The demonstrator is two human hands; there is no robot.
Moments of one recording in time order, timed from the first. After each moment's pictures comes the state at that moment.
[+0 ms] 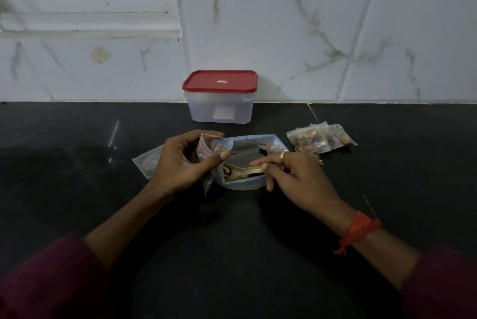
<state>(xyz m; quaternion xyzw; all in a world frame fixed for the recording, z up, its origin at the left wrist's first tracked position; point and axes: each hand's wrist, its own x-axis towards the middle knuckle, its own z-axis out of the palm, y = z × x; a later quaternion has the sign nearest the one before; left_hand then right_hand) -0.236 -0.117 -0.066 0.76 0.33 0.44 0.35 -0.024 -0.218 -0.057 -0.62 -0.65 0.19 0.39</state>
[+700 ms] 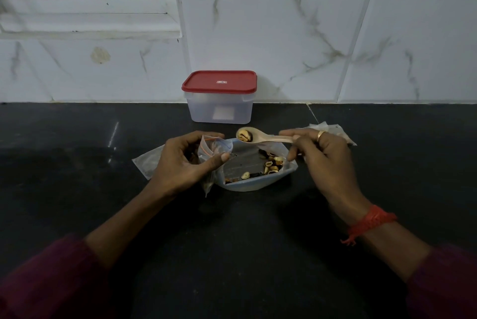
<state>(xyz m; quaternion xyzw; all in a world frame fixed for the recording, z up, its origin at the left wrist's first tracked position) -0.239 -0.116 -0.069 0.76 0.33 0.43 0.36 -0.007 -0.220 -0.044 -0.60 -0.53 0.16 0.57</state>
